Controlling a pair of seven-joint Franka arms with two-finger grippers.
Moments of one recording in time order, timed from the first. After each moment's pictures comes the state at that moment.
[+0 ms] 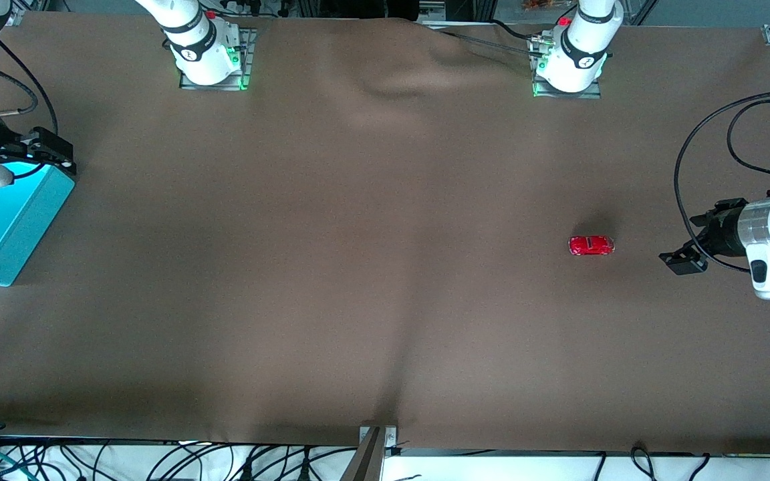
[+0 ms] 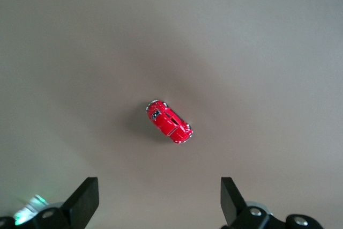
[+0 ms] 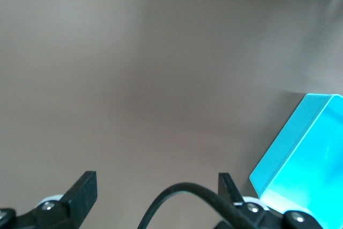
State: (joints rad) left arm 0.21 0.42 -0.17 -1.41 0.00 1.58 -0.88; right arm 0.02 0.05 -0.01 -1.57 -0.05 1.60 -0.19
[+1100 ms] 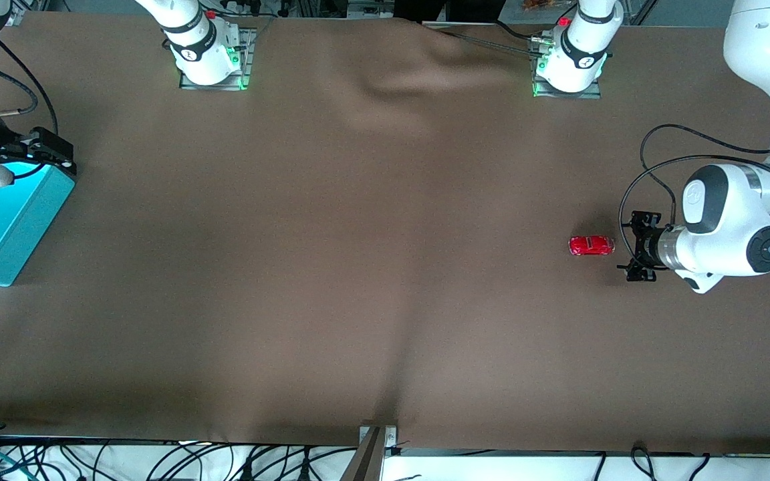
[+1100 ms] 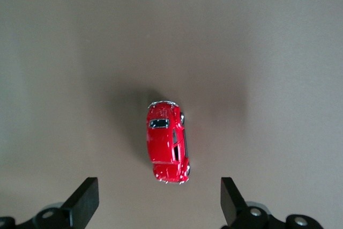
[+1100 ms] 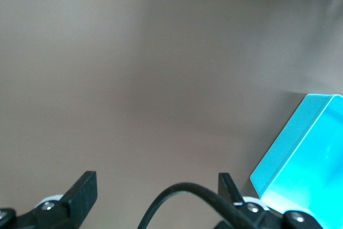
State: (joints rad) left arm 0.21 0.51 -0.18 -1.75 -0.01 1.94 -1.49; right arm 0.02 0.05 -0.01 -1.57 -0.05 1.60 -0.19
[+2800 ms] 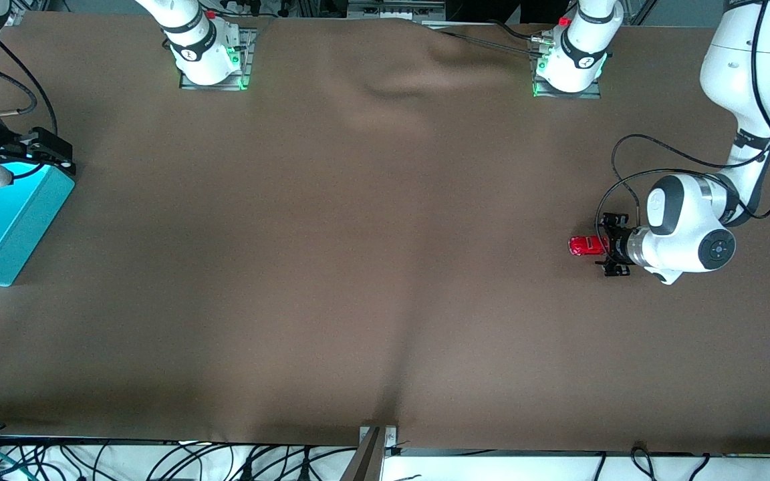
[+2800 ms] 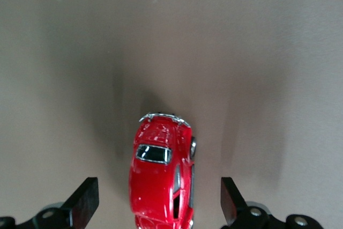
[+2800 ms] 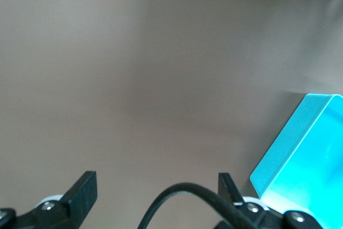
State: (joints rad) left arm 0.22 0.57 -0.17 -1.90 -0.02 2.12 -1.59; right arm 0.02 0.05 -0.01 -1.57 -0.05 1.61 -0.19
